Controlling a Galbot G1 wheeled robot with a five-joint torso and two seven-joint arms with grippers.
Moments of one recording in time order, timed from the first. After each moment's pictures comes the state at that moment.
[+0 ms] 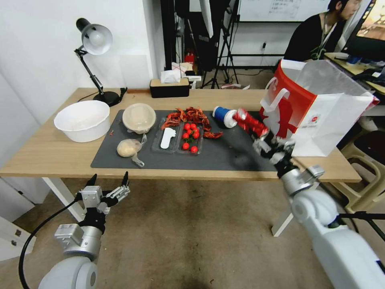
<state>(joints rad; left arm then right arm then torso) 1.67 -1.53 -0.74 -2.20 -0.23 0.10 0.13 -1.09 0.99 0.49 1.93 0.78 0.10 -0.15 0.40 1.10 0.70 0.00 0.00</state>
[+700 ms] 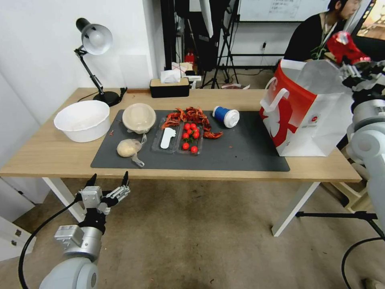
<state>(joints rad) 1.67 -1.54 -0.74 -2.20 -0.21 0.08 0.13 -0.81 0.84 0.61 1.87 0.90 -0.27 0.51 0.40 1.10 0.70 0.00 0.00</state>
